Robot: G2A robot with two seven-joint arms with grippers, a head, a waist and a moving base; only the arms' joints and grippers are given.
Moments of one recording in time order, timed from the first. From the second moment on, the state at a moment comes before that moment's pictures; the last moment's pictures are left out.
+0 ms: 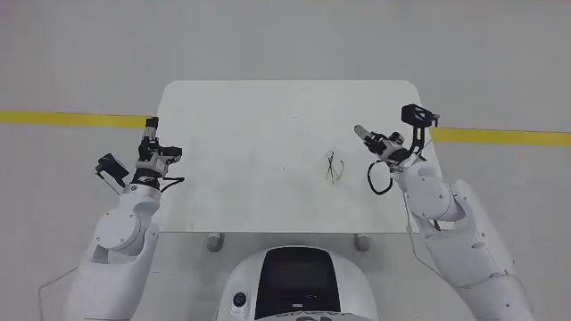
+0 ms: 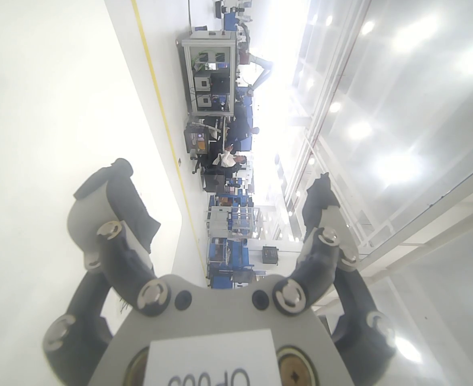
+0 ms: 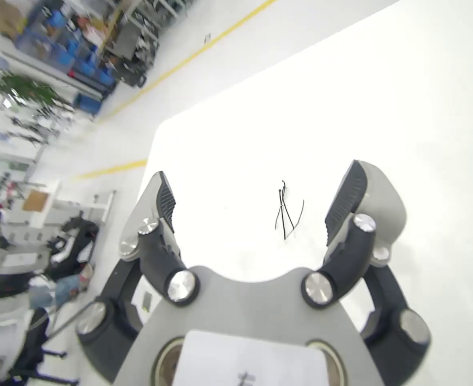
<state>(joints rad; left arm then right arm) 1.73 -1.15 -1.60 -1.80 -0.42 0.00 0.00 -1.45 -1.13 1.28 -1.84 -0.63 0.34 0.51</state>
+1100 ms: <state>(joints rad) 1.73 -1.15 -1.60 -1.80 -0.42 0.00 0.00 -0.96 -1.24 0.90 -1.48 -0.91 0.34 1.10</state>
